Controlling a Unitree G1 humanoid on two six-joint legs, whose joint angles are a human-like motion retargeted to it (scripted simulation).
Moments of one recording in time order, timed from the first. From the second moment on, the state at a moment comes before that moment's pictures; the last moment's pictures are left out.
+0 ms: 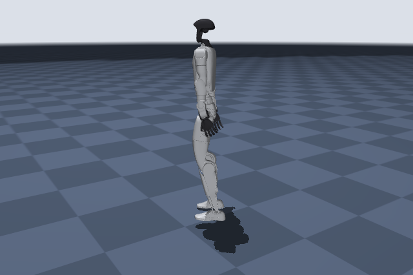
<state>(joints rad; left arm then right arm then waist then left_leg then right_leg) 0.06 0.05 0.27 1.53 0.28 0.28 -0.31 0.03 -0.22 -0.12 1.62 -0.62 0.06 0.06 -0.11 0.07 -0.13 -0.11 0.09 0.21 0.17 -0.28 -0.10 -0.11 -0.02 -0.32 0.11 -0.05 0.00</state>
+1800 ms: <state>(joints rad) -0.14 0.16 0.05 1.44 0.38 0.30 -0.38 0.13 -0.25 -0.21 1.70 -0.56 0.06 0.02 -0.46 0.32 0.38 -0.14 0.28 -0.21 0.24 -0.24 -0.02 -1.01 -0.24 -0.31 0.07 -0.03 -0.19</state>
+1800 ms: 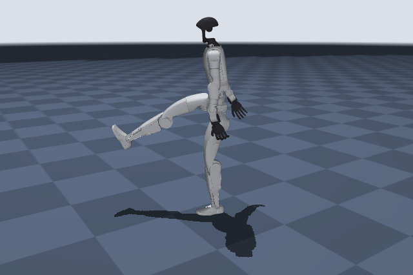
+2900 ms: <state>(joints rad) -0.02 0.08 0.26 1.47 0.25 0.32 -0.33 0.15 -0.22 -0.25 1.70 -0.59 0.04 0.08 -0.08 -0.01 -0.08 -0.07 -0.04 0.09 0.00 -0.27 -0.07 -0.08 -0.12 -0.32 0.07 0.04 0.04</state>
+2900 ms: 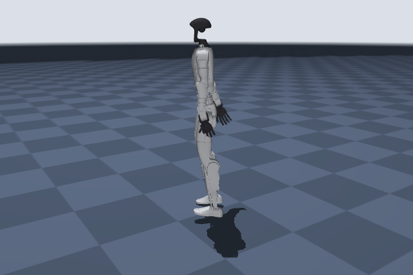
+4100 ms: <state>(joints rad) -0.61 0.13 0.20 1.29 0.19 0.18 -0.29 0.40 -0.28 -0.33 1.70 -0.34 0.19 -0.14 -0.09 0.03 -0.09 -0.06 -0.02 0.10 0.00 -0.26 -0.09 -0.11 -0.09 -0.32 0.04 0.05 0.03</state>
